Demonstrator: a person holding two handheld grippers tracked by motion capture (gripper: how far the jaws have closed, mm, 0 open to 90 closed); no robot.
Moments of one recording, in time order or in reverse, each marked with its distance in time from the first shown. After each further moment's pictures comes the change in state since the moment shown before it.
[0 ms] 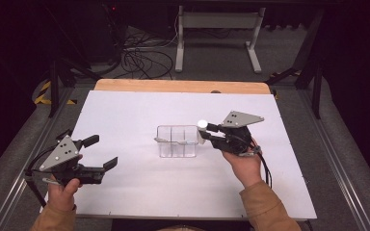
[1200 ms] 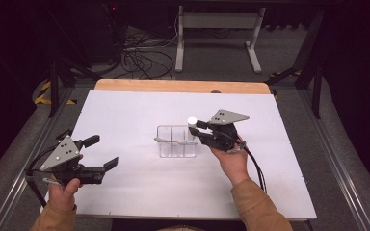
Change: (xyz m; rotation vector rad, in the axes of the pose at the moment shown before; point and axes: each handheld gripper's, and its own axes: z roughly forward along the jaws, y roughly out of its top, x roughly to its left) left arm 0.000 -0.001 0.001 0.004 -0.002 0.001; right arm 0.000 -0.003 0.038 -0.034 0.000 0.027
